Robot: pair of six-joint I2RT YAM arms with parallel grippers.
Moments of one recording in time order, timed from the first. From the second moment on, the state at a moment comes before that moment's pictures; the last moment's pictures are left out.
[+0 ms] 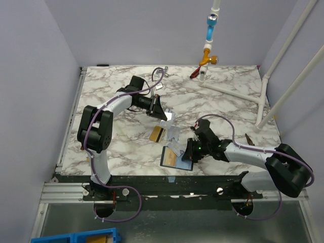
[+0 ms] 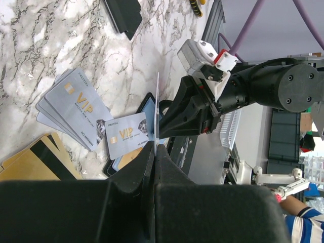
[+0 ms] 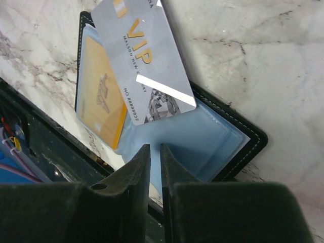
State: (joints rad) left arm -0.32 1.93 1.39 -0.51 1.17 -0.16; right arm 0.76 1.30 0.47 -0.04 -0.27 0.71
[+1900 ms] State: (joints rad) left arm -0.31 1.80 1.18 -0.27 1.44 -0.39; right arm 0.60 1.35 0.70 0.38 -0.58 0.82
